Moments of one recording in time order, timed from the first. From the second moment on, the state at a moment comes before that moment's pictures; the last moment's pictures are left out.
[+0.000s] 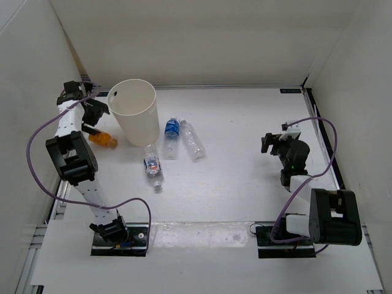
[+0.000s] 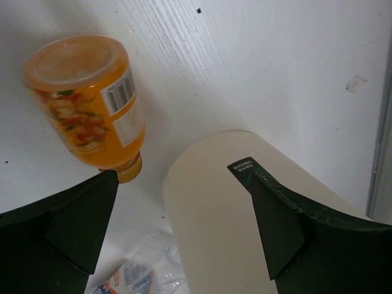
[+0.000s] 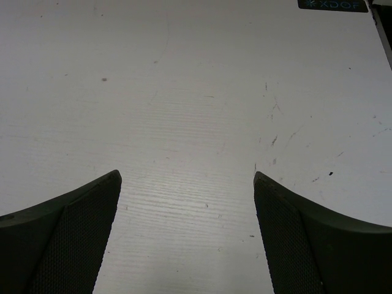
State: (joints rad) left arm 0.33 1.98 1.74 -0.84 0.05 -0.85; right arm -0.01 1.26 0.34 0.73 -0.16 -0.02
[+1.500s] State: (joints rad) left arm 0.43 2.14 1.62 -0.95 0.00 -0.87; right arm 0.03 1.26 0.34 0.70 -0.09 -0.01
